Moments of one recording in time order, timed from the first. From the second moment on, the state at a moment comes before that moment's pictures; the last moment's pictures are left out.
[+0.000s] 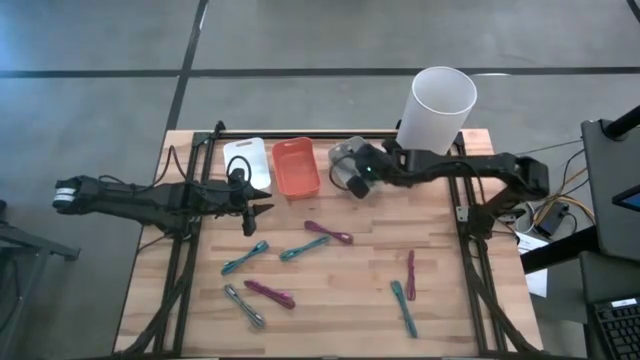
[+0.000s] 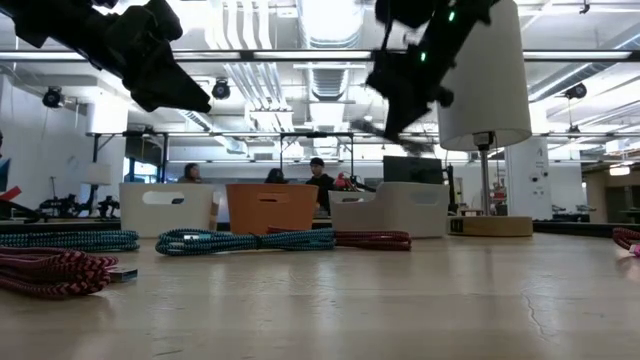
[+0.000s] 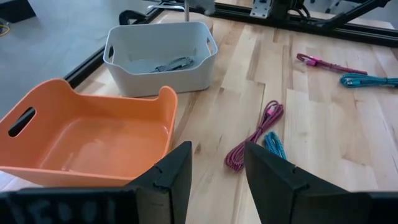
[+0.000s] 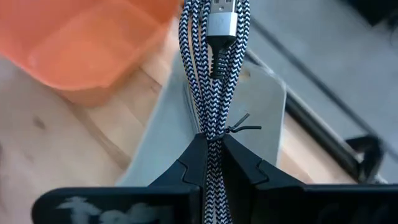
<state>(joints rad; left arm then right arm) 0.00 0.75 0.50 -0.18 -0.26 -0.18 -0.22 1.54 1.16 -0.58 0.48 0.34</state>
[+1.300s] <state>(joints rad) 0.00 0.75 0.50 -0.18 -0.26 -0.18 -0.35 1.77 1.15 -0.46 0.36 0.34</state>
